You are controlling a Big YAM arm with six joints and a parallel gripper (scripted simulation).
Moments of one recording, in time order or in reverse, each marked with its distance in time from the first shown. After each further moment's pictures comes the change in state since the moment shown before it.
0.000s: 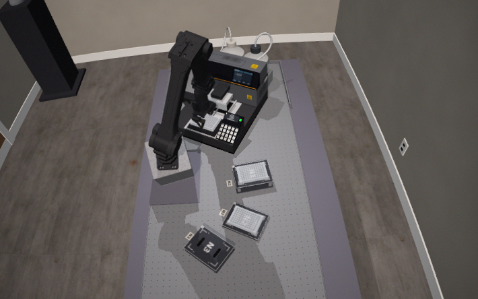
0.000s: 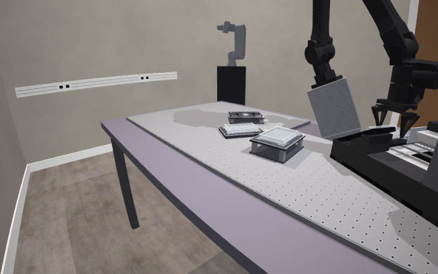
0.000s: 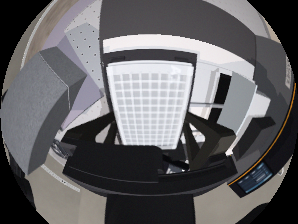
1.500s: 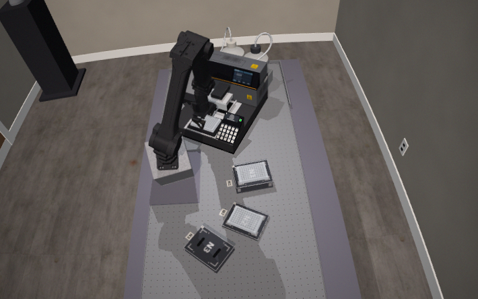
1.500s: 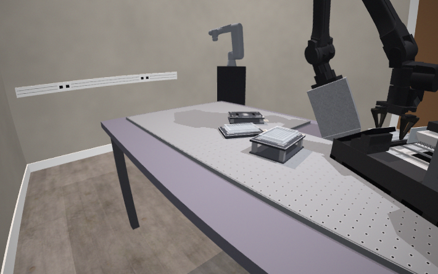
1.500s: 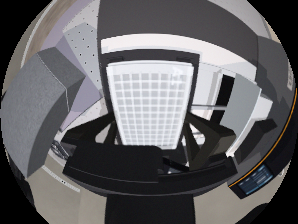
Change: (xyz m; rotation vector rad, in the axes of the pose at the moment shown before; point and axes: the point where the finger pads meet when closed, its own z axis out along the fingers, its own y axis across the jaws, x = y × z) arm 0.000 0.000 0.007 0.001 0.000 0.000
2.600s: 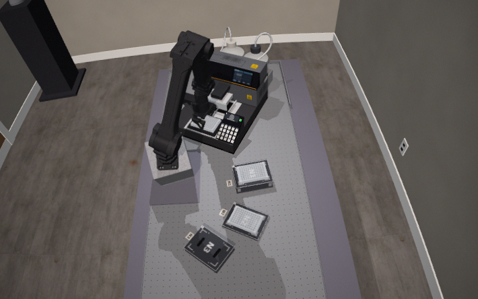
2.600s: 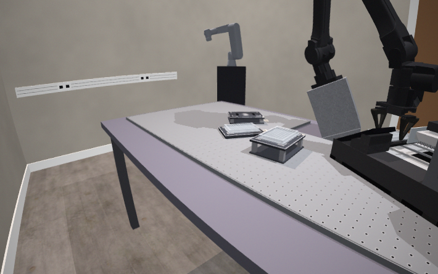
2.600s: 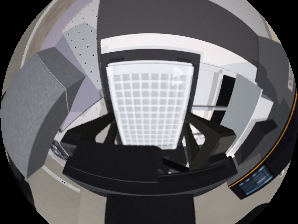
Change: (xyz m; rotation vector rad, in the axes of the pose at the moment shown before) arm 0.000 0.000 0.002 0.000 0.000 0.000
